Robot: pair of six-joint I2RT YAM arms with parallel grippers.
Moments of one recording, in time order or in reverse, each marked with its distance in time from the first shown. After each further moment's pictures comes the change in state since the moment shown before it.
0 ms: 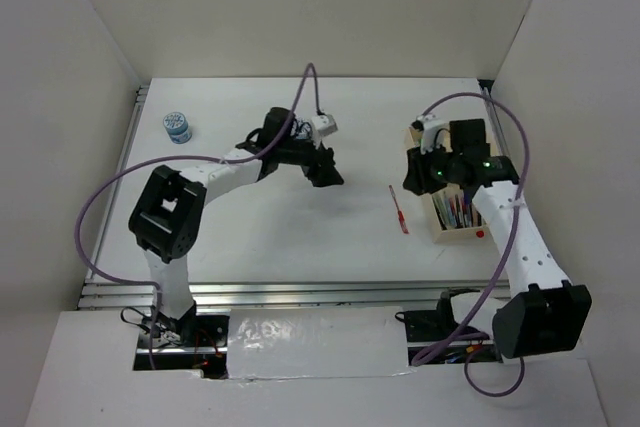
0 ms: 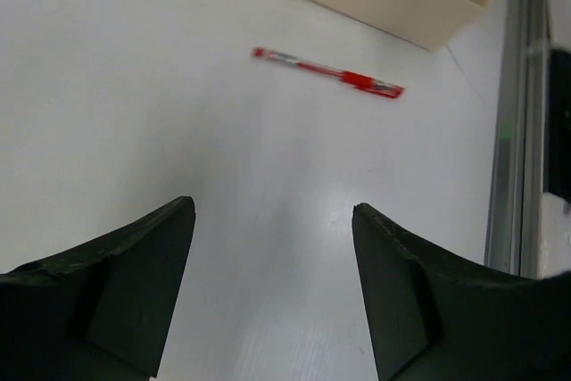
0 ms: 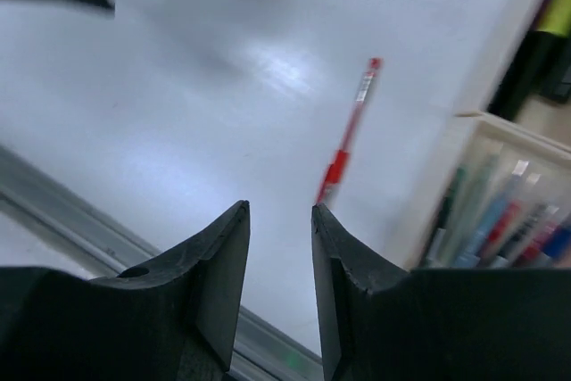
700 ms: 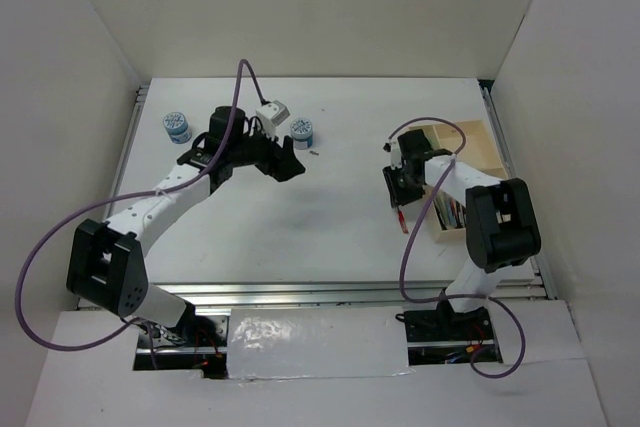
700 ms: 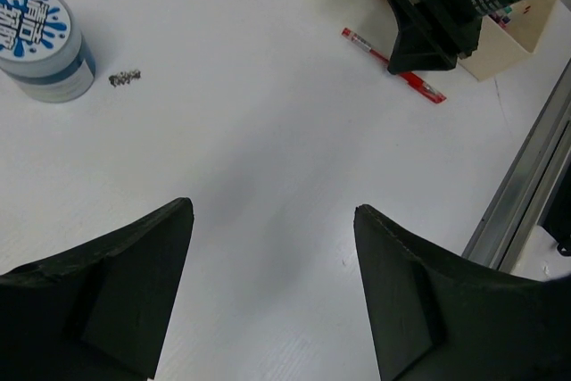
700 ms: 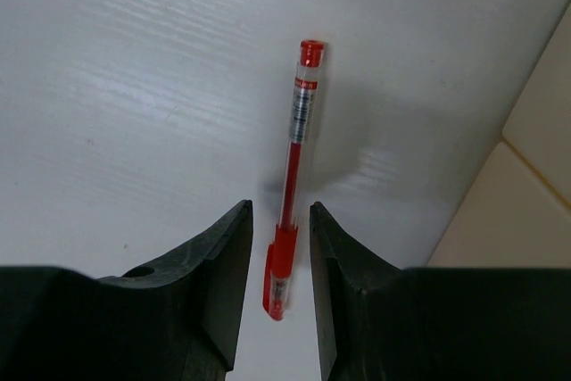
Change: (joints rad) left arm 0.149 -0.436 -0.202 -0.188 -0.248 -0.132; right arm 0.161 0.497 -0.099 0.267 0.299 0.153
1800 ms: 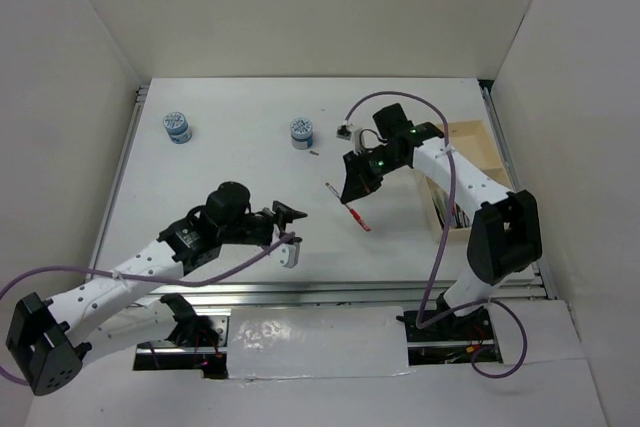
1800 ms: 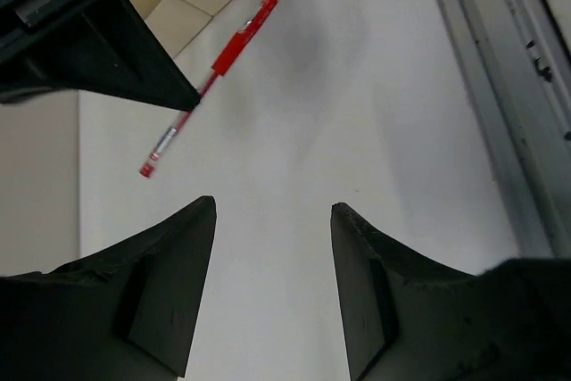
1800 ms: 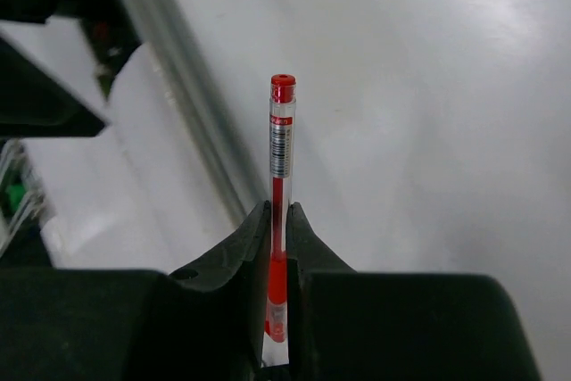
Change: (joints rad) left arm -0.354 -0.509 -0.425 -0.083 0.037 1.025; right arm 0.159 -0.038 0.317 -0.306 -0.660 -0.137
